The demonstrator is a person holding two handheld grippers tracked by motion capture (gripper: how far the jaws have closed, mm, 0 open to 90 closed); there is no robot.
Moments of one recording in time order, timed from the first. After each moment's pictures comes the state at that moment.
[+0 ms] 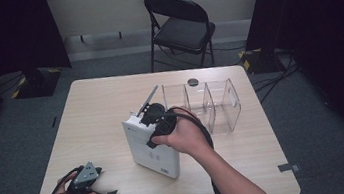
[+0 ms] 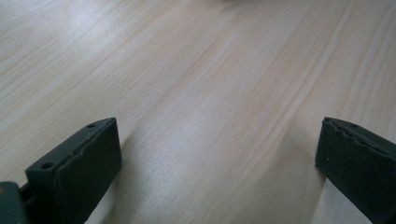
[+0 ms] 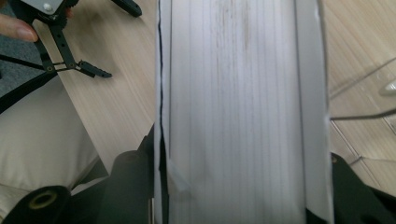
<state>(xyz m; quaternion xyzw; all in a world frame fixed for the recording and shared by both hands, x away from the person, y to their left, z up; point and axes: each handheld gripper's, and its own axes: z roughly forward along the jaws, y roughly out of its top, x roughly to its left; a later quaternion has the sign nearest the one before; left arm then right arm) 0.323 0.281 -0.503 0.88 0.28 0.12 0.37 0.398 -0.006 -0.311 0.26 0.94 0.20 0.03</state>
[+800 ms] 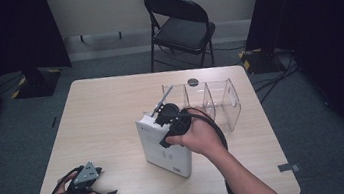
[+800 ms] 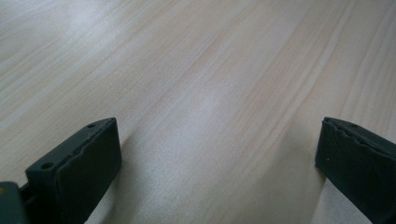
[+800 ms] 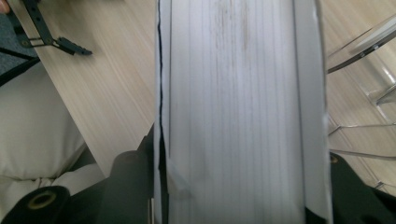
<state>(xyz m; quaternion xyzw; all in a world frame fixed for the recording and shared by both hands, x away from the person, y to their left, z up) 0.323 0.281 -0.503 0.88 0.28 0.12 0.37 0.395 -0.037 -0.317 0.27 0.94 0.19 0.04</state>
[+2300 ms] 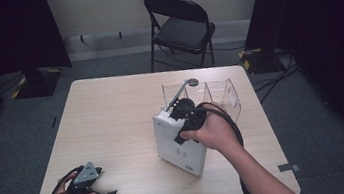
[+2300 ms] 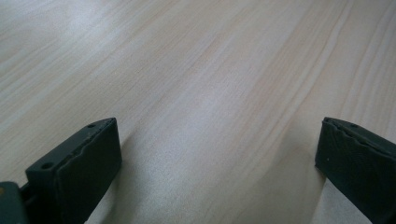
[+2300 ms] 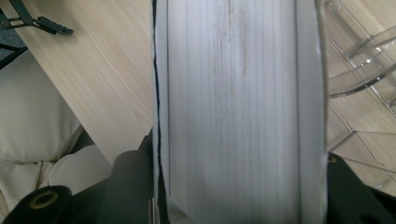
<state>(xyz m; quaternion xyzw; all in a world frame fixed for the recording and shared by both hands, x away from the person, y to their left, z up) 0.323 0.281 -0.503 0.88 0.28 0.11 0.37 0.395 -0.071 -0.300 0.32 0.93 0.16 0.03</state>
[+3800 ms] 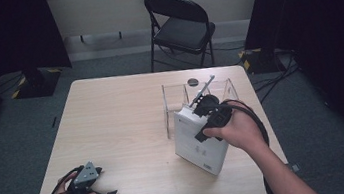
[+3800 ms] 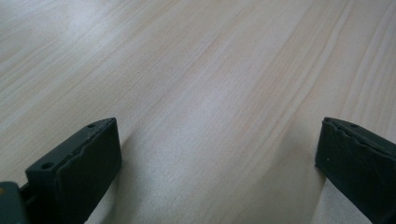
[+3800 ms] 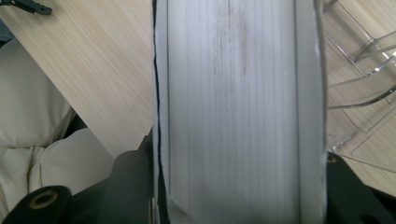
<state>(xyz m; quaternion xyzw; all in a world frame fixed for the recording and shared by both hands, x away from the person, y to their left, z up) 0.323 0.281 -0.503 0.88 0.28 0.11 0.37 0.388 -0.123 -0.288 0.34 0.92 0.16 0.04</state>
